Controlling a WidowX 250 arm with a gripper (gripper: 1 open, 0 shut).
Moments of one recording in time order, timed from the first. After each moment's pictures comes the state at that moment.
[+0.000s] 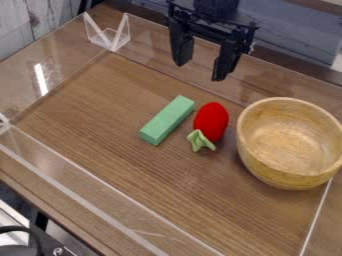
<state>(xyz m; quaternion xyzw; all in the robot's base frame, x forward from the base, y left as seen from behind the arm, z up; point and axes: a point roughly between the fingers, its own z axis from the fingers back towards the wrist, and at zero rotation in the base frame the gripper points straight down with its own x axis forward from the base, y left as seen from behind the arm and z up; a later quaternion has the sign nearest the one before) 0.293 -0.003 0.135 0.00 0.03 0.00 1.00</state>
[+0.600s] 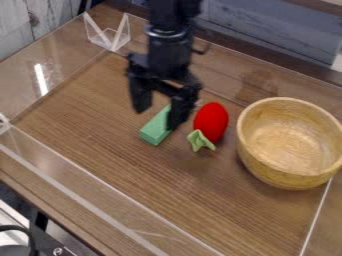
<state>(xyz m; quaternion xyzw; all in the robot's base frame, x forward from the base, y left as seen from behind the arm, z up) 0.245 0.034 0.082 -0.01 0.04 -0.02 1.00</state>
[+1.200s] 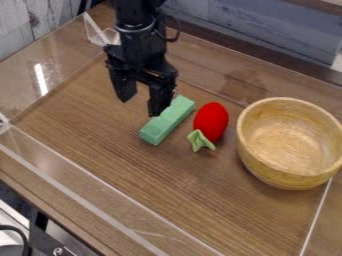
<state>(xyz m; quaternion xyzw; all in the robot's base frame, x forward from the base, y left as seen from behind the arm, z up) 0.258 0.065 0.077 -0.01 -0.03 0.00 1.00</state>
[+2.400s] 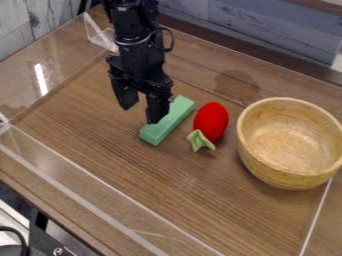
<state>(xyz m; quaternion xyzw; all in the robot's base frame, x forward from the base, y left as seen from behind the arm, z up) 0.265 0.071 0.058 -0.03 -0.03 -0.03 1.00</state>
